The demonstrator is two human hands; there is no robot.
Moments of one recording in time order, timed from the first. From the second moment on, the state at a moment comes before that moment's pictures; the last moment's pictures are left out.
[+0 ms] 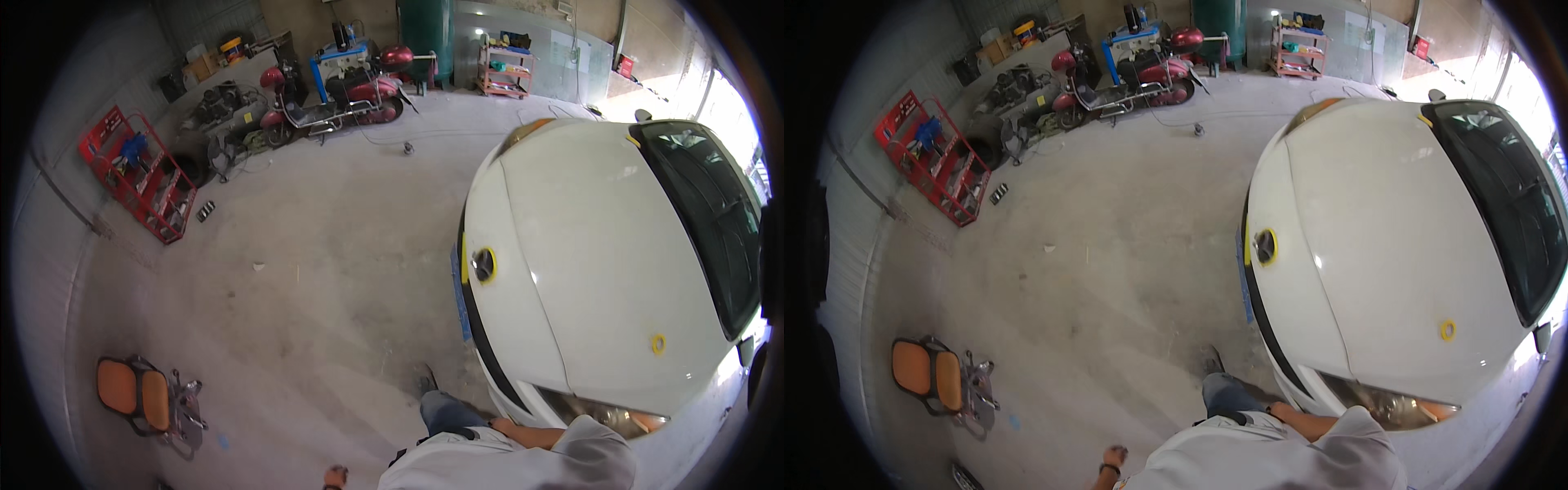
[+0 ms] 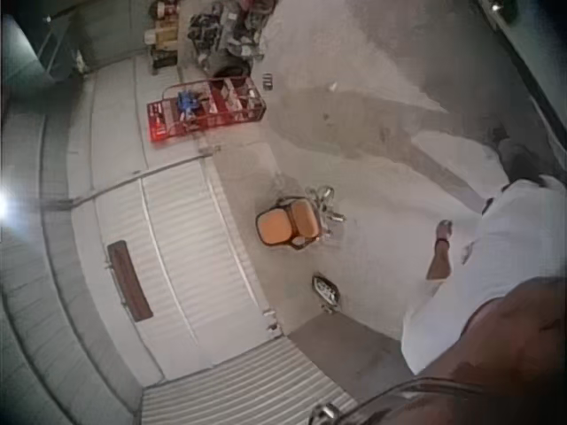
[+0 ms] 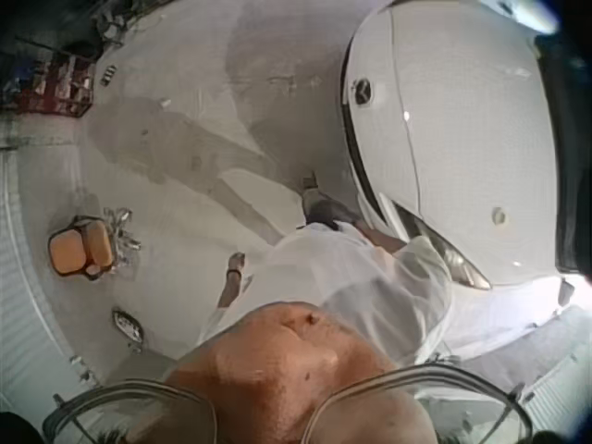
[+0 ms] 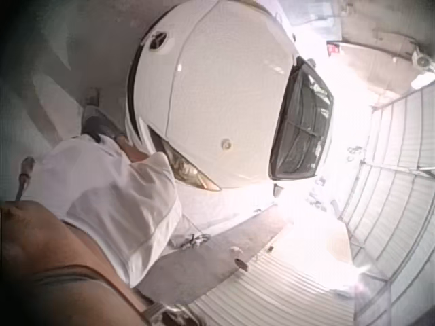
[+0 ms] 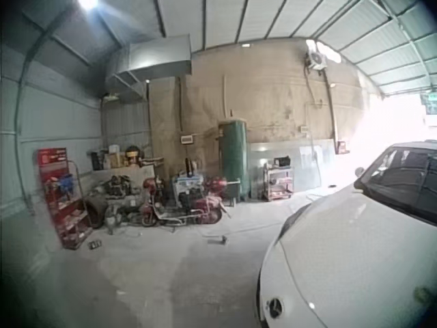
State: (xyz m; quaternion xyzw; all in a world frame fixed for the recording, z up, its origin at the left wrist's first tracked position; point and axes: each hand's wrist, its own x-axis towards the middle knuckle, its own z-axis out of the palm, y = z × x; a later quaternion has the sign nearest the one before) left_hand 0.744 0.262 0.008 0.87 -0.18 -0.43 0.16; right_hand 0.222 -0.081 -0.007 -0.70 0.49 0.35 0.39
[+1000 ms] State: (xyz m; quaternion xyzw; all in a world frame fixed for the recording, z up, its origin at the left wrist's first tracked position) left_hand 1.335 -0.983 0.108 0.83 -0.47 -0.25 0.18; right_hand 0.657 -0.831 -0.035 -0.48 0.71 0.17 0.48
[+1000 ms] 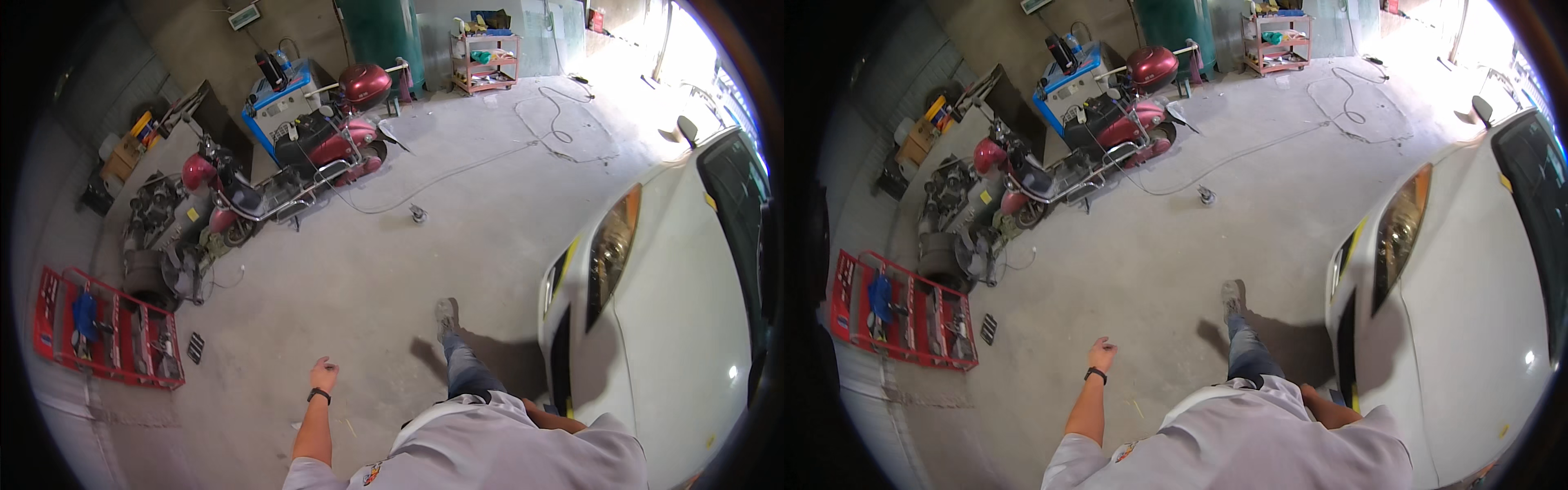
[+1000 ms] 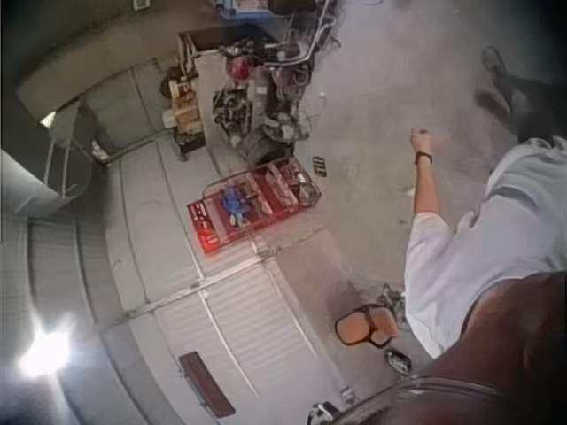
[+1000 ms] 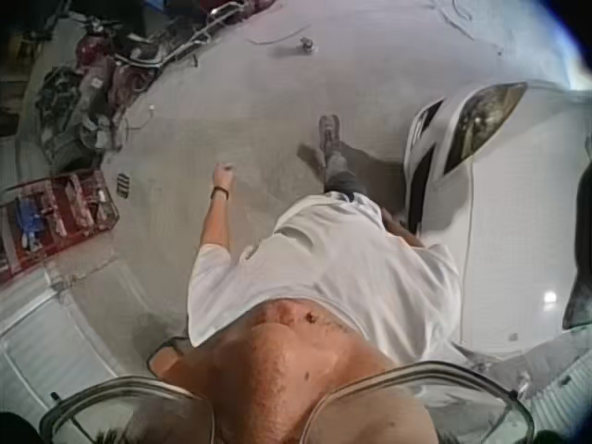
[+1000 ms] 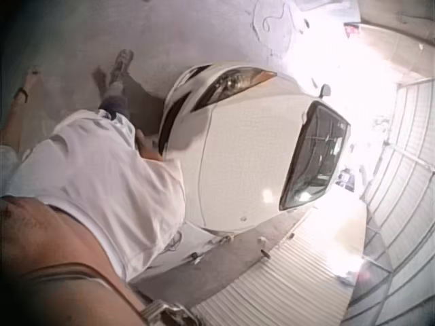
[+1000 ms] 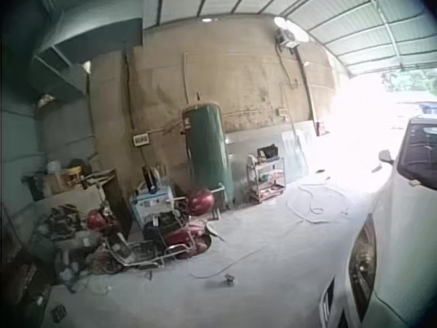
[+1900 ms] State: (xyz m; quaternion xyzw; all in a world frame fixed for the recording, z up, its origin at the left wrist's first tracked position) left_hand 1.413 -2.046 0.126 0.68 -0.67 -0.13 0.25; right_hand 0.873 -1.549 0.044 -0.29 0.81 -0.01 0.51
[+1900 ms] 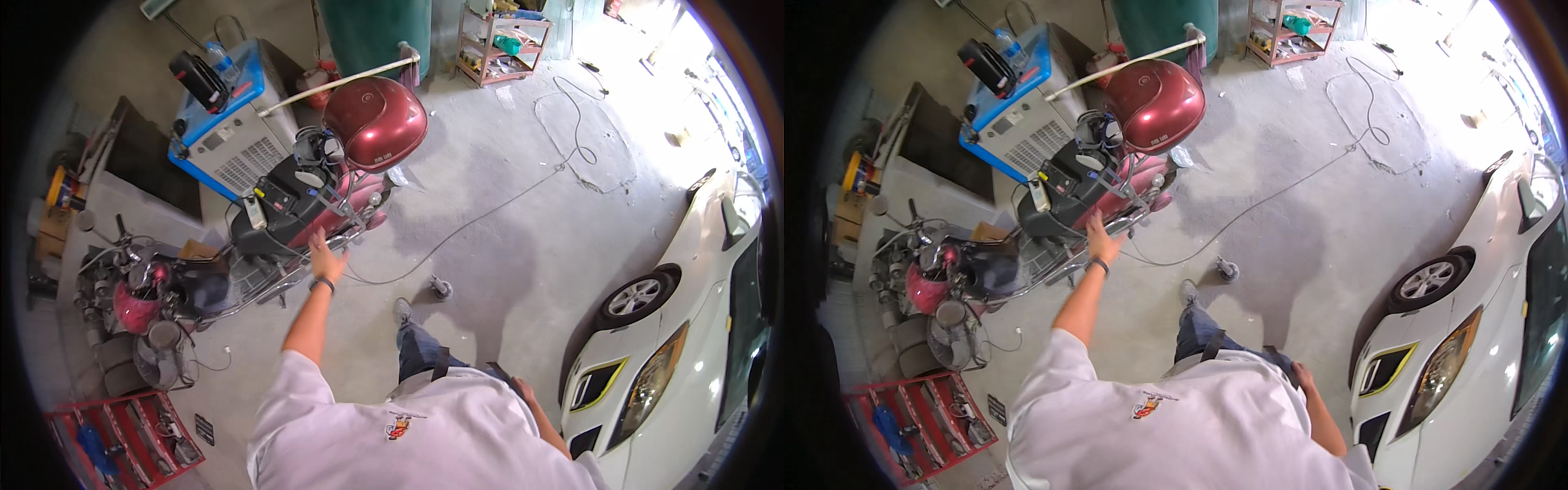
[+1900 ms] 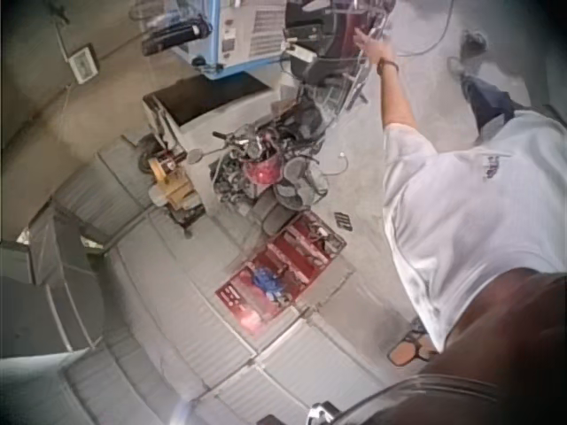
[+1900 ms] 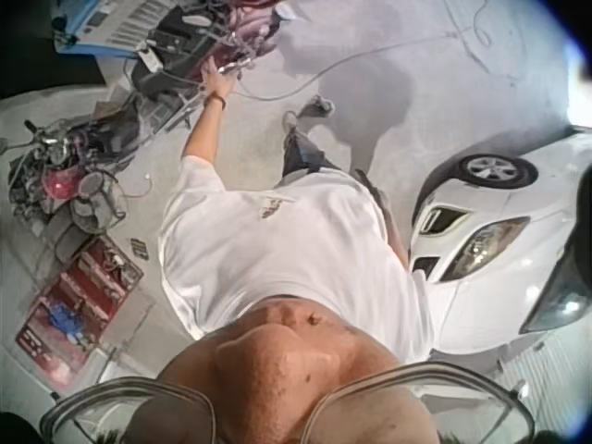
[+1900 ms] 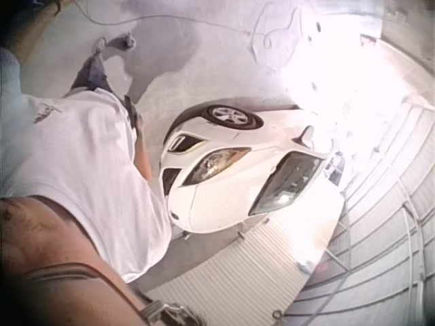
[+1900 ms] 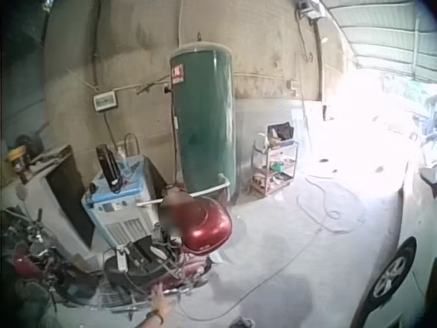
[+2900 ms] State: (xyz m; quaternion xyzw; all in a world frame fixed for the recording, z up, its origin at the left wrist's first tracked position) left_hand 1.397 -2.031 0.354 0.23 -0.16 -0.60 0.75; right_hand 0.883 -1.719 0.122 -0.43 0.76 -0.03 0.50
